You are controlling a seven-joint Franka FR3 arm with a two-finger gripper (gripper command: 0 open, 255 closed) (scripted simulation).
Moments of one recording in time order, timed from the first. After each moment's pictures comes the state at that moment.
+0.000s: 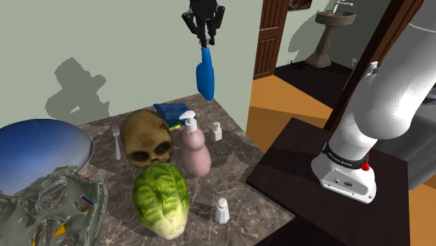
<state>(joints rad) 0.14 -0.08 0.21 -1.67 -0.02 1.53 0.58</state>
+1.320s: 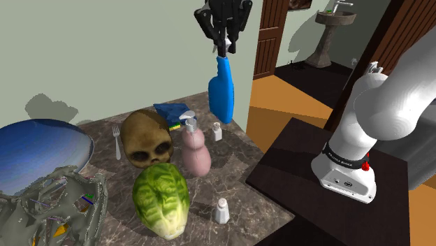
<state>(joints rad) 0.25 -0.32 0.34 -1.83 0.08 1.46 0.80</state>
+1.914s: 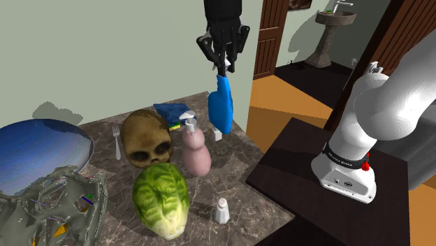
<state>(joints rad) 0.25 -0.35 0.34 -1.98 0.09 1.58 0.80</state>
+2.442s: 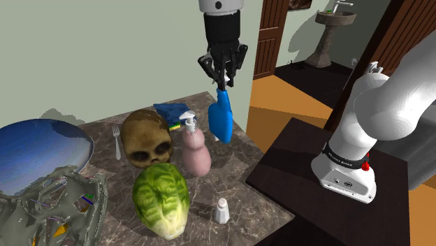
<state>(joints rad) 0.26 -0.36 0.35 -2.09 0.09 1.68 0.80</state>
